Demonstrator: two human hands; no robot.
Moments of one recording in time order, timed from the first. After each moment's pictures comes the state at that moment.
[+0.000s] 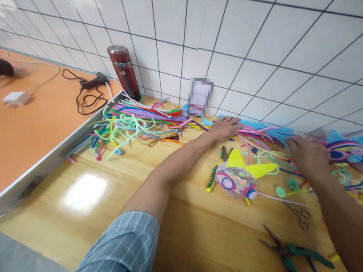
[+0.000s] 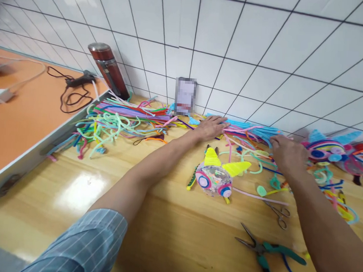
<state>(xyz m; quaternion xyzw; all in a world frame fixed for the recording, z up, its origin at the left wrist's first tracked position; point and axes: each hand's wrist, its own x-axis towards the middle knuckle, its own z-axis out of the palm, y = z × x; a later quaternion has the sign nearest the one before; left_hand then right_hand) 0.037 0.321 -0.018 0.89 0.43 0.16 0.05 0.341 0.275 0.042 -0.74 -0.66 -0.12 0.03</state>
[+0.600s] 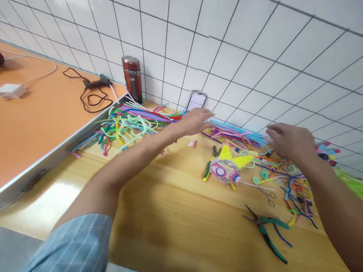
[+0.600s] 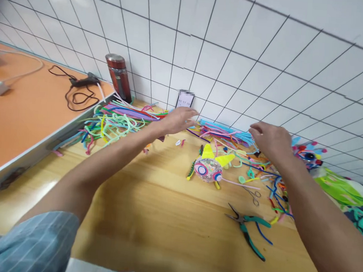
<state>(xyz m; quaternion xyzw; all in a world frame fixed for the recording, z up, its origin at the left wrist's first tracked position) -0.085 0.233 0.084 0.85 0.44 0.28 0.04 0.250 0.206 0.176 -0.70 -0.70 -0.14 0.04</state>
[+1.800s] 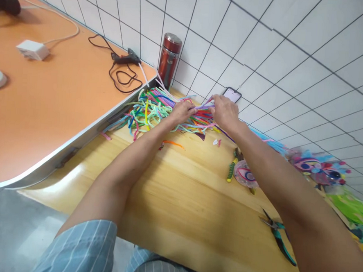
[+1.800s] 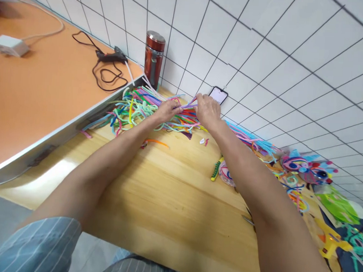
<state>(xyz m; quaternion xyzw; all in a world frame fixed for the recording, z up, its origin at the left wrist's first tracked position) -0.238 0.226 -0.002 0.71 0.58 0.38 0.14 -0.047 0.243 0.105 -0.45 -0.88 -0.16 0.04</state>
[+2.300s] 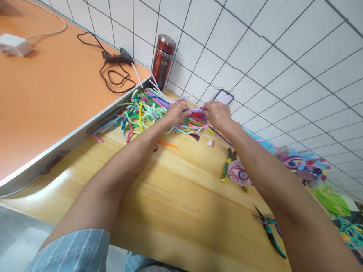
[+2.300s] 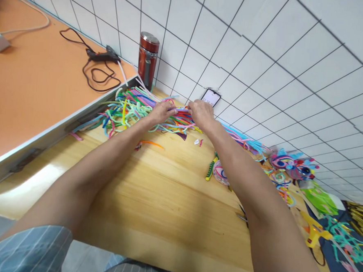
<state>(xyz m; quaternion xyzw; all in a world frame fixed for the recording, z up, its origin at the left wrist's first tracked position) -0.237 0.229 -0.005 0.71 0.59 0.37 0.11 -0.047 0.246 0.112 -0.43 -0.89 -0.15 -0.03</state>
